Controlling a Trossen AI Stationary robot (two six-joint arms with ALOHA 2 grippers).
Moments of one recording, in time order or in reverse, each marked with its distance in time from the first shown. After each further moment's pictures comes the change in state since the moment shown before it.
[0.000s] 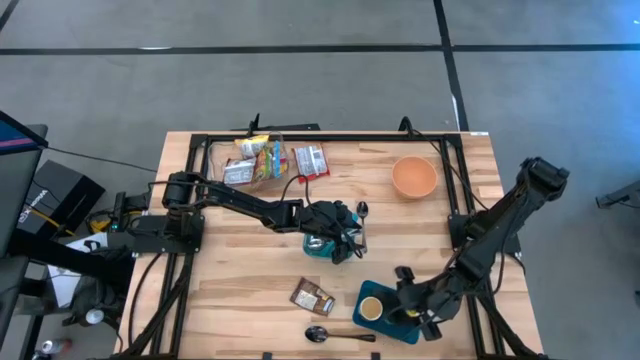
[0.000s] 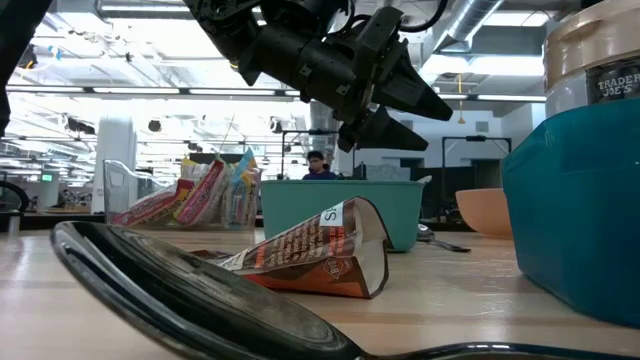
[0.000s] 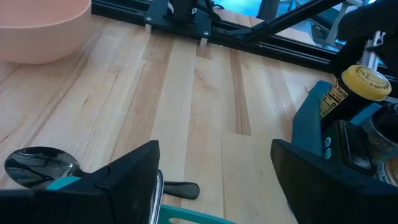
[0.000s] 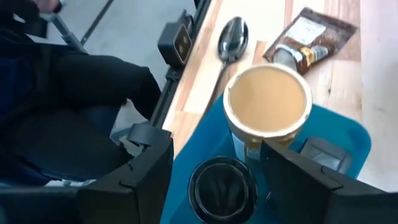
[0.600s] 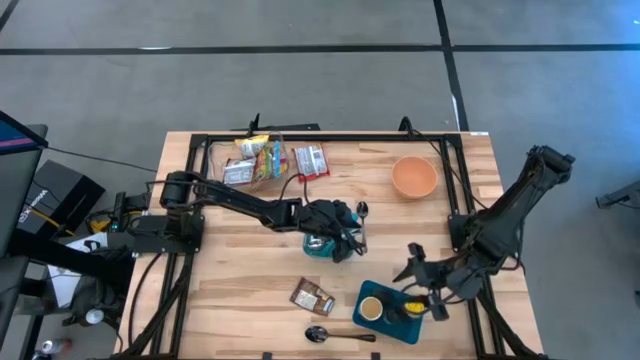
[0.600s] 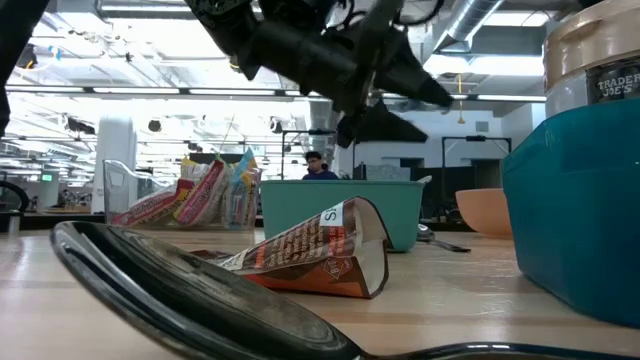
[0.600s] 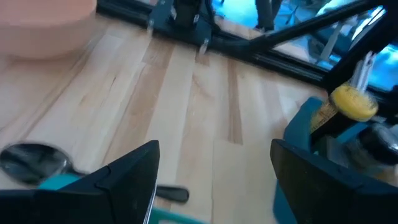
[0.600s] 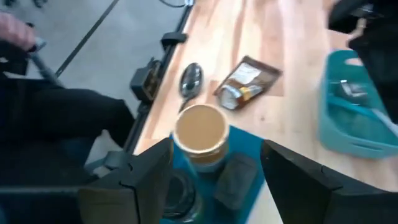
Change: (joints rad) left arm 0.000 -0.018 0.000 0.001 0.000 -0.081; right arm -0.003 -0.231 0.000 -0.164 0.165 -0.031
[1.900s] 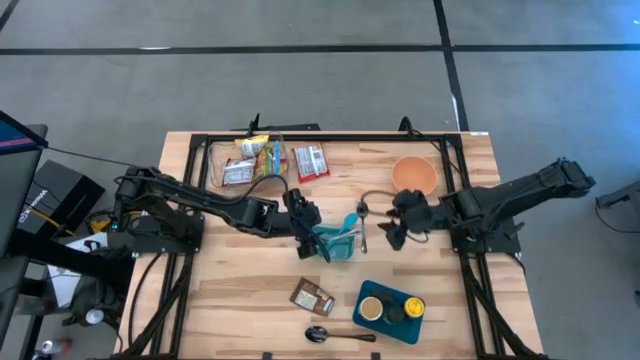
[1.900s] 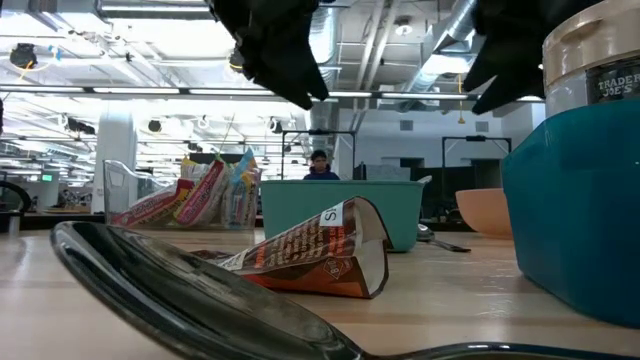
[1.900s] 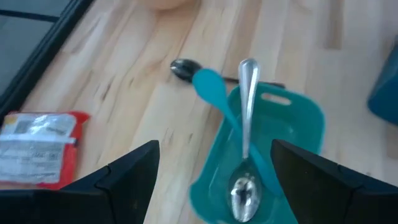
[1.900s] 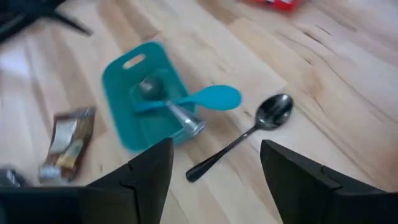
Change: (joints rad) left arm -0.120 -0.326 -0.001 -0.741 -0.470 0.080; right arm -0.574 -0.065 0.000 -0.272 -0.003 0.314
